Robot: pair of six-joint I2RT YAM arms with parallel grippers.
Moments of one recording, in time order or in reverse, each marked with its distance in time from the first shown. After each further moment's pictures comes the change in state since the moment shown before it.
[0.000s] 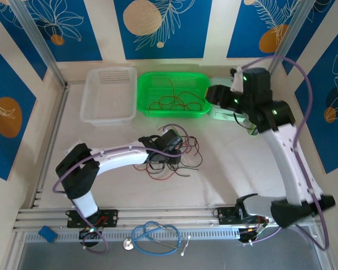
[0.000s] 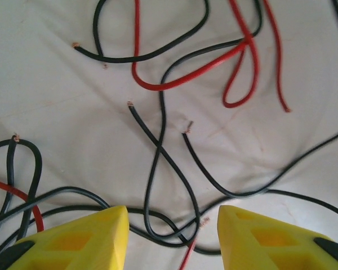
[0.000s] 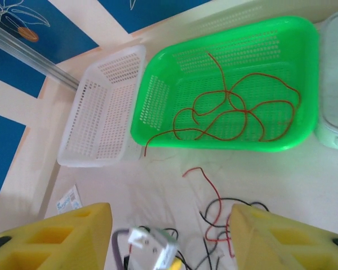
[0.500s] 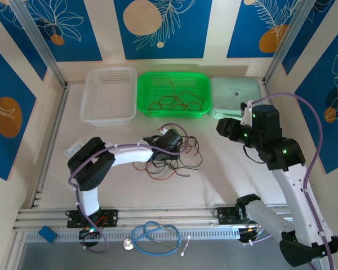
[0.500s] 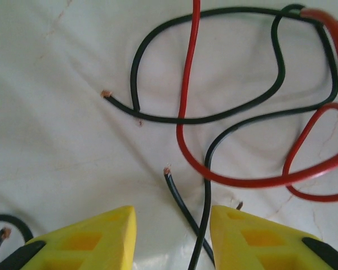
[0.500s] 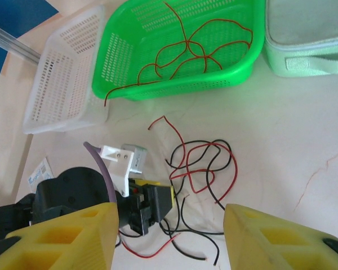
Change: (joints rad) left arm 0.055 0.129 -0.026 0.206 -0.052 -0.042; right arm -0.024 -0.332 -0.365 -0.048 0.032 0.019
